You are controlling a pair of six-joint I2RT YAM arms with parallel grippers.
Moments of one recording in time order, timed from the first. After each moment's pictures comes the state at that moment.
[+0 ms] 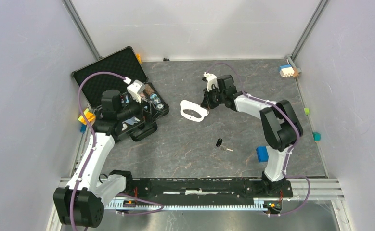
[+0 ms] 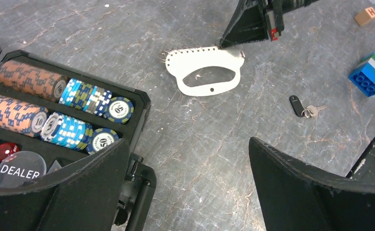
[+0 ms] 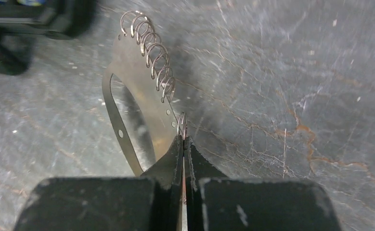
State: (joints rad) left arm -0.08 0.98 0.80 -0.27 0.63 0.08; right arm 0.45 1.93 1.20 -0.01 -0.40 0.05
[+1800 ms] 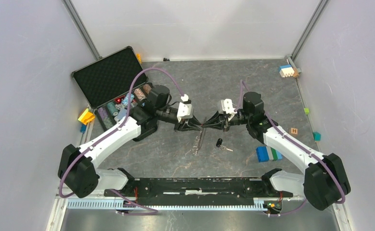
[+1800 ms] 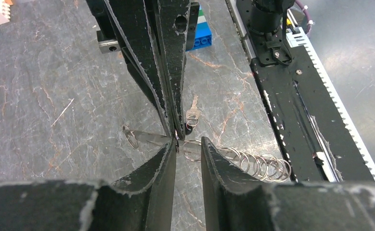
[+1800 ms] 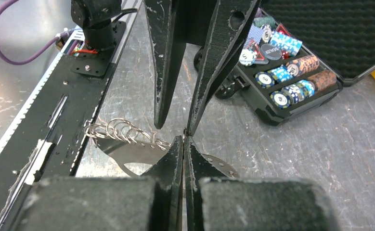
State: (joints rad) left arm -0.64 1.30 1.00 -0.24 1.00 0.58; right arm 0.48 1.19 0.70 0.24 -1.15 -0.39
